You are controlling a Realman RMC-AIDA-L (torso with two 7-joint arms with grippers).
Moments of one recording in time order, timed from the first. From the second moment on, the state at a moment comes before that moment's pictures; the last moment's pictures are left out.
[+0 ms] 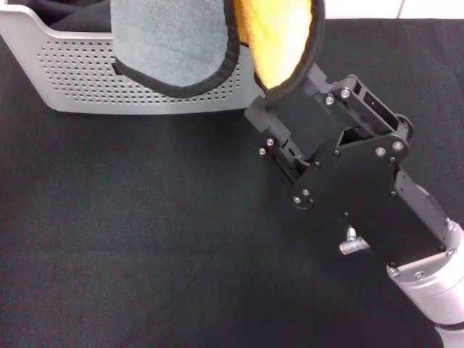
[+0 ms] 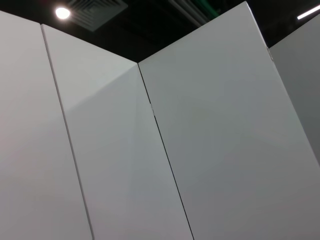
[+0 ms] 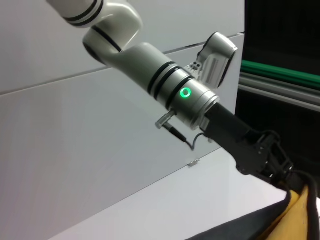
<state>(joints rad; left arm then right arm) -0.37 -2.09 0.83 1.91 1.33 1.42 -1.97 0.33 2.03 -2.77 -0.79 0.54 -1.55 -1.17</state>
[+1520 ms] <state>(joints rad) -0.30 -2.09 0.83 1.91 1.32 1.48 -1.94 0.32 2.03 -2.73 -0.58 0.63 -1.82 -0.47</state>
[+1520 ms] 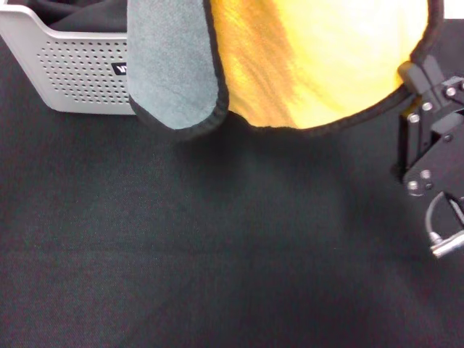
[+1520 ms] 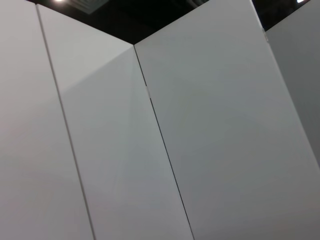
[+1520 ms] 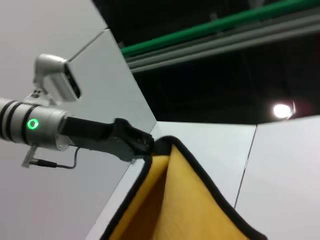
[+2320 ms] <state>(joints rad) -0.32 -2.08 0.83 1.91 1.22 1.60 -1.92 0.37 2.02 -2.68 -0.50 0.58 -1.84 -0.21</state>
